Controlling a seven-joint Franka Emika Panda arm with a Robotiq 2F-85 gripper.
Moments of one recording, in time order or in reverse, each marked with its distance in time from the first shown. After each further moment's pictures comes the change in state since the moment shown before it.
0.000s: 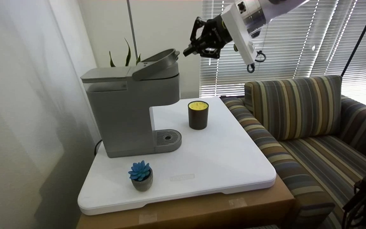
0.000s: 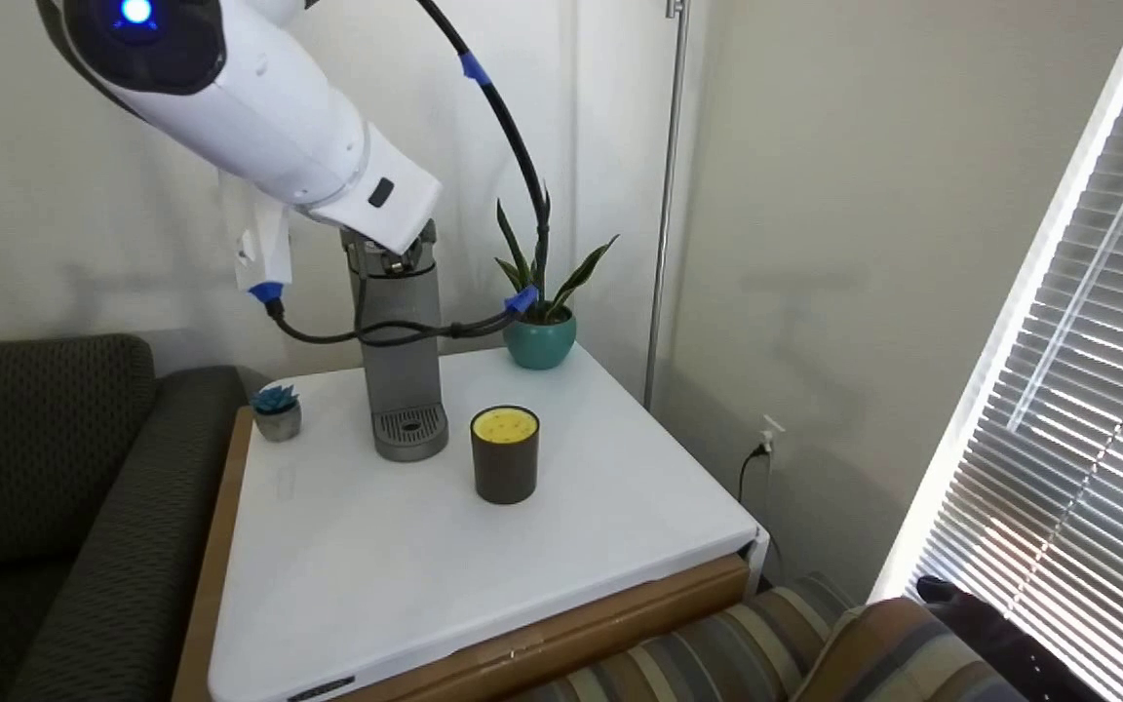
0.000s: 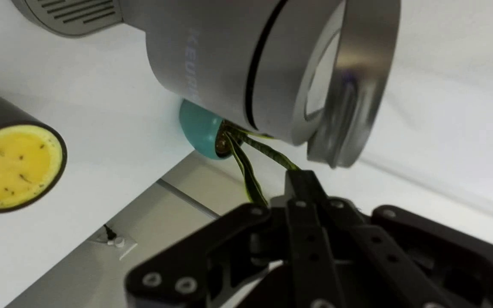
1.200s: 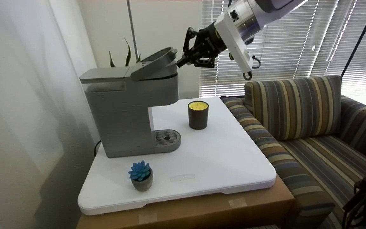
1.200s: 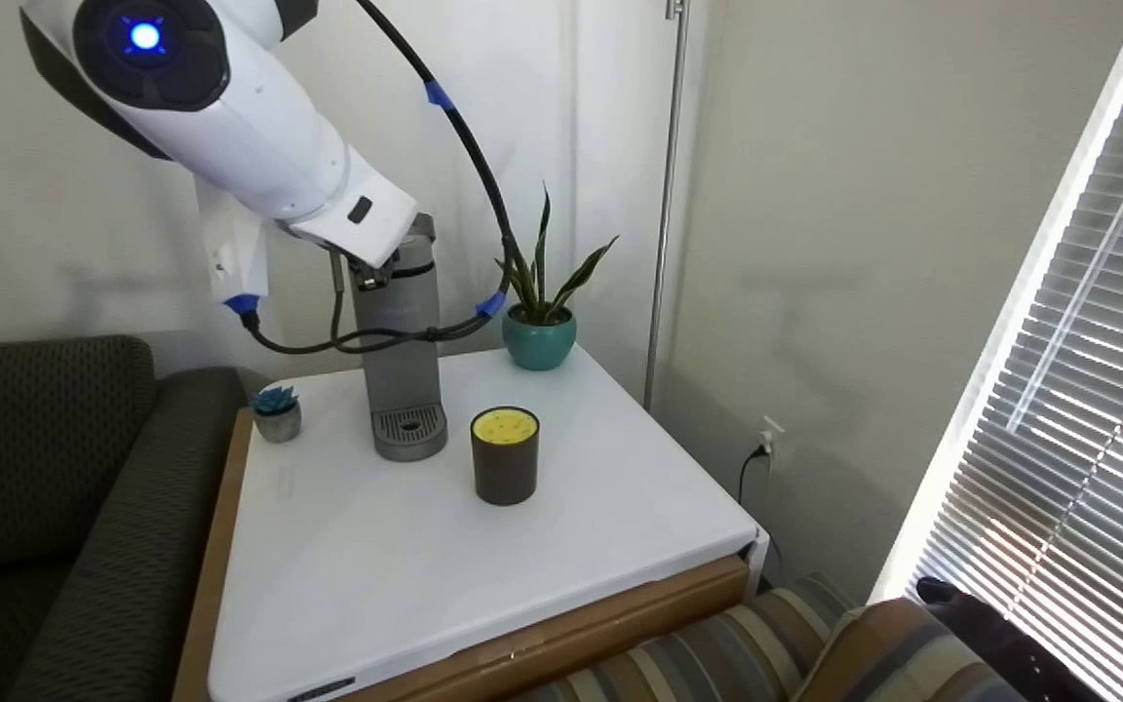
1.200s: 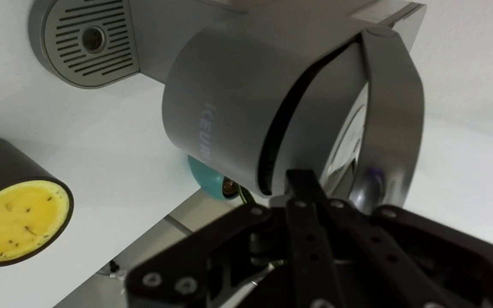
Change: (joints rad) arm 0.037 0.030 0.019 0.001 -0.090 0.010 0.085
